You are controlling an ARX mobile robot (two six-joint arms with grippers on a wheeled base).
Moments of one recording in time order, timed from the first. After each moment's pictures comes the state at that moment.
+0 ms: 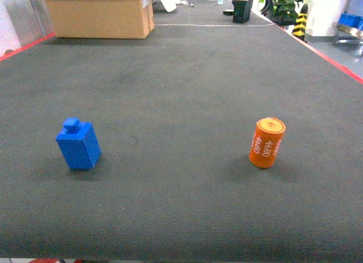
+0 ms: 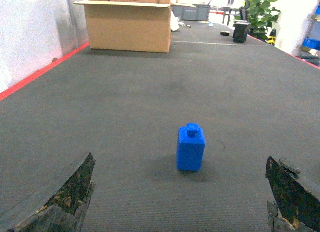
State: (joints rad) left arm 0.00 0.01 0.01 0.00 0.00 0.00; right arm 0.00 0.01 0.01 0.00 0.00 0.00
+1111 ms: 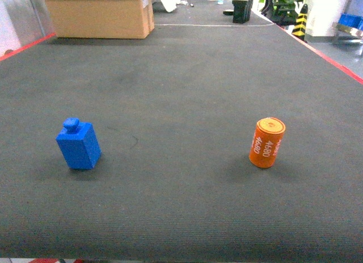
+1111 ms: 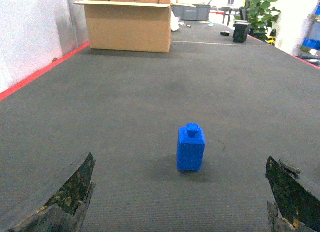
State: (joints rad) left arm 0.00 0.01 0.01 0.00 0.00 0.00; right arm 0.00 0.01 0.01 0.00 0.00 0.00
